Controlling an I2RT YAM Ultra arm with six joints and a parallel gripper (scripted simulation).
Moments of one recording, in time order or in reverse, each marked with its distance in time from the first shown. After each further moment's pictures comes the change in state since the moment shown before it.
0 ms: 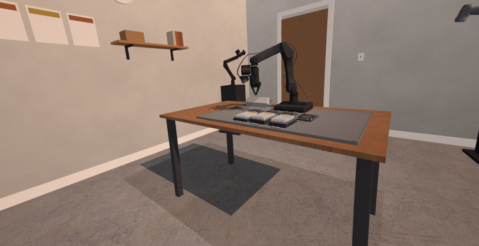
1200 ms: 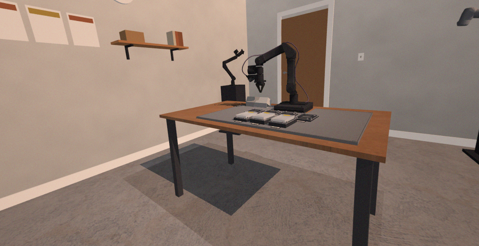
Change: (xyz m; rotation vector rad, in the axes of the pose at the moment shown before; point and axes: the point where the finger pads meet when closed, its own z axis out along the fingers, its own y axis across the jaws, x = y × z) arm 0.067 -0.143 0.000 -0.006 -0.003 0.638
